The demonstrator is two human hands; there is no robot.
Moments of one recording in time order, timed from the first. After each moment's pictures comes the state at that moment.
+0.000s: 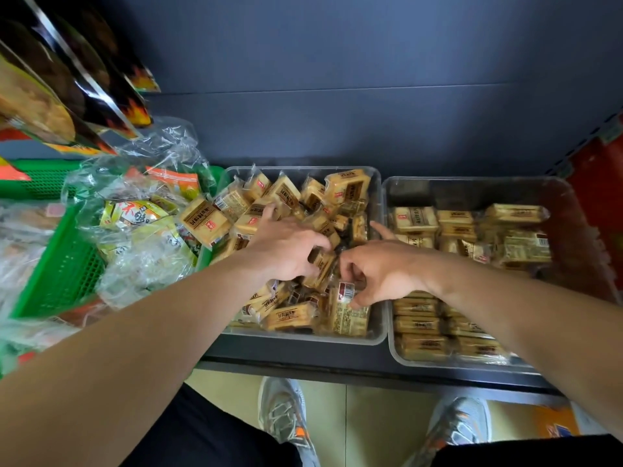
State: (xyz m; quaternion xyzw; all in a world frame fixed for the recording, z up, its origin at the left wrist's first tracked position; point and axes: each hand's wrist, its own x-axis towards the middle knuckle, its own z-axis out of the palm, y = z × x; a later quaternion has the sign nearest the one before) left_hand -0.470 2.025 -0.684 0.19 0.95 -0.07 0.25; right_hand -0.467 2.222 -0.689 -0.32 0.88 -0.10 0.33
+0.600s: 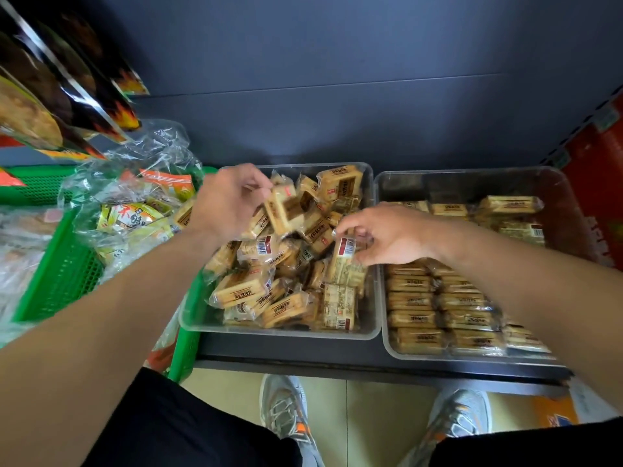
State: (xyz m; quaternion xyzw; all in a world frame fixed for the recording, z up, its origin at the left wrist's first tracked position) left_hand -0.487 1.977 -0.647 -0.03 0.95 0.32 0.03; right_hand -0.484 2.240 -0.660 -0.26 0.89 -0.19 0.31
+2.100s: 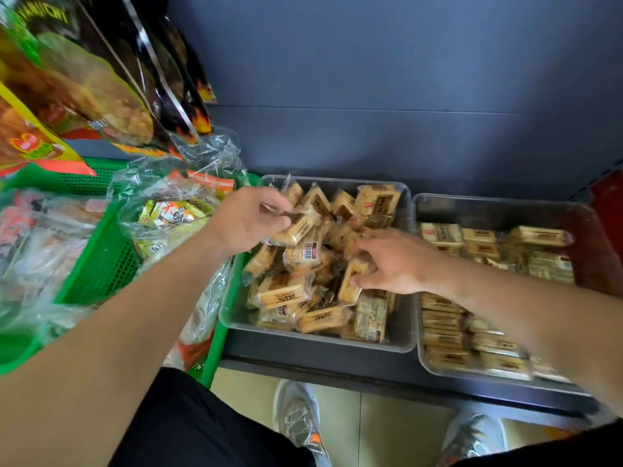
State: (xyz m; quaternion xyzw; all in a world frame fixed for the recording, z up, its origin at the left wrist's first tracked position) left_hand -0.461 1.926 -0.626 -0.01 0.94 0.31 0.11; right_hand -0.464 2.187 -0.659 -0.25 0.92 -0.06 0.28
